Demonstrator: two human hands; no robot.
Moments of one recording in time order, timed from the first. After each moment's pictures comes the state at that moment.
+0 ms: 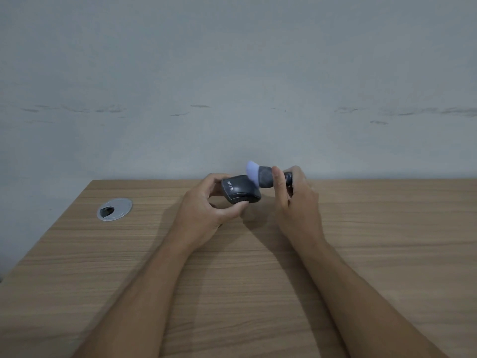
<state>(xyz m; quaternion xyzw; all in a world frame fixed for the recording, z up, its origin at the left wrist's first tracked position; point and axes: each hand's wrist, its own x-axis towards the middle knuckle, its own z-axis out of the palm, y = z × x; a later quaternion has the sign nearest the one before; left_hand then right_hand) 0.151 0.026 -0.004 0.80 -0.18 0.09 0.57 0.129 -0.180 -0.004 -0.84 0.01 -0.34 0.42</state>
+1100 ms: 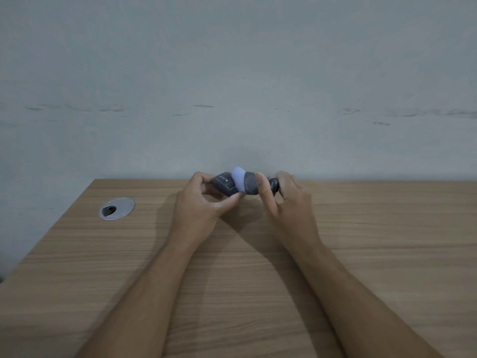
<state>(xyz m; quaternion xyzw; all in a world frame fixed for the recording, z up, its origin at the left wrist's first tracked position) 0.144 0.025 0.004 0.82 -0.04 0.15 0.55 0.125 -0.165 -0.001 -0.85 -0.06 -0.39 0.35</state>
